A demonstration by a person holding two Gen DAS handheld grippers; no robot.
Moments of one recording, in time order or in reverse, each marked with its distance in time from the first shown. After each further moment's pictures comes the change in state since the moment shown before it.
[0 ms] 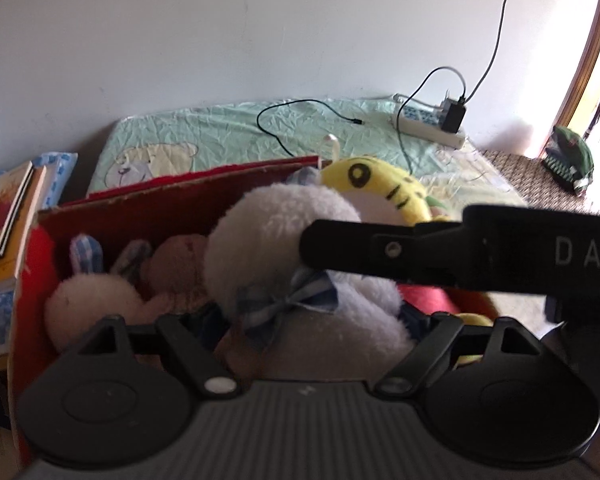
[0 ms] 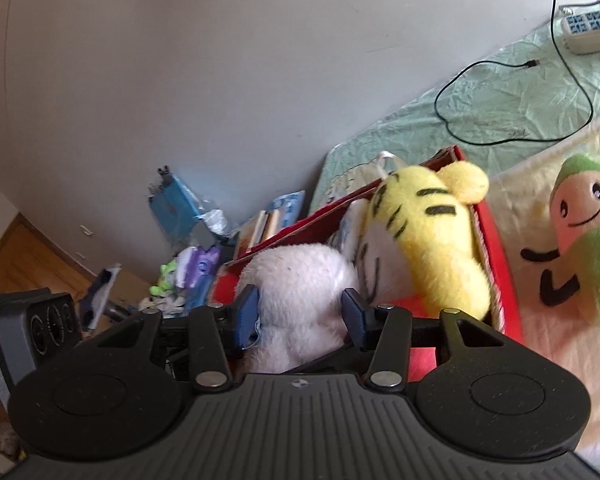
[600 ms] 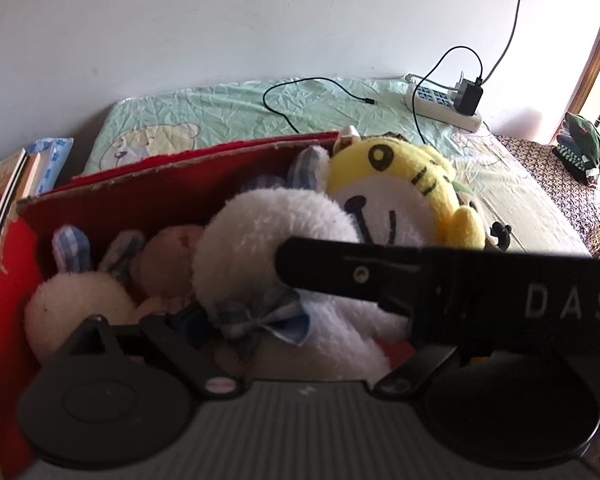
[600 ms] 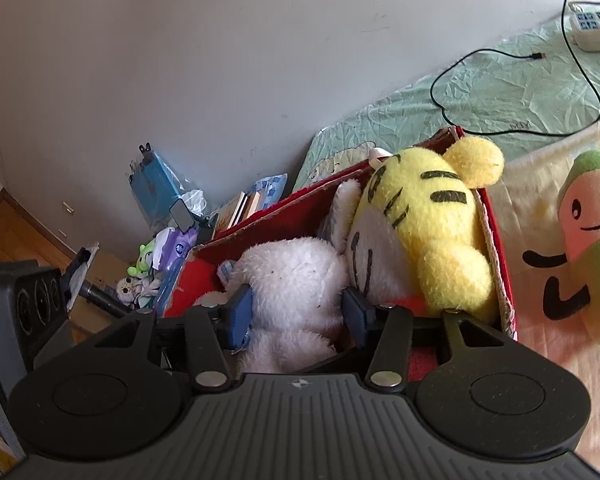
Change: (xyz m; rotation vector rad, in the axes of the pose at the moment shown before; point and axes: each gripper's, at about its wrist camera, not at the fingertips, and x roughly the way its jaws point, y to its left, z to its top) left arm 0.028 0.008 0.005 -0.015 0.053 0.006; right arm 0.028 -0.005 -0.004 -0.049 0.048 -0.036
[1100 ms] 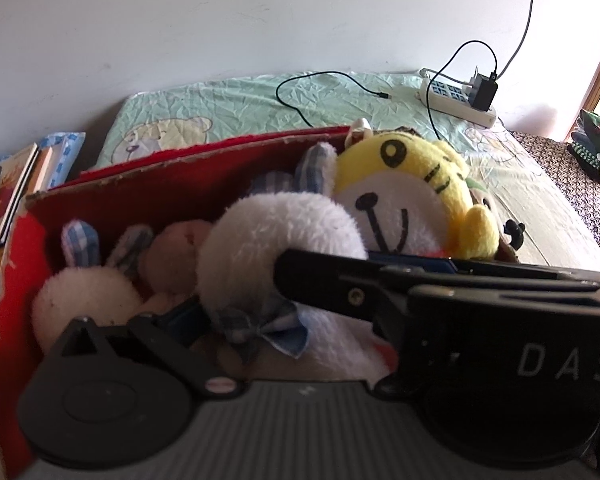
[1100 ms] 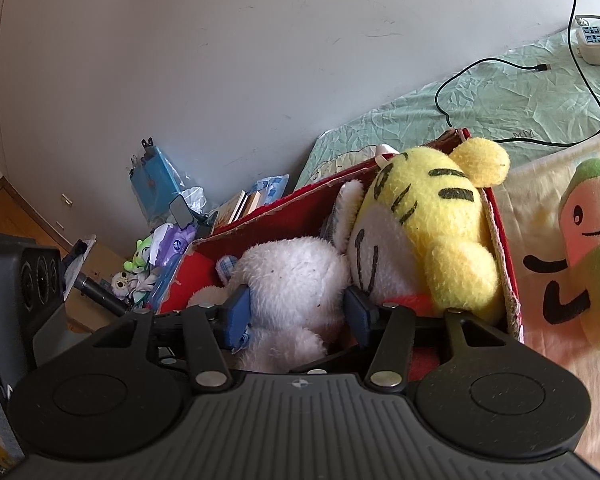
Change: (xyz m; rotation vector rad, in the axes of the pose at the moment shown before) left arm 0.001 -0.002 0.002 -0.008 0.019 0.047; right arm 0.001 0.002 -0.005 -0.035 -0.011 -0.007
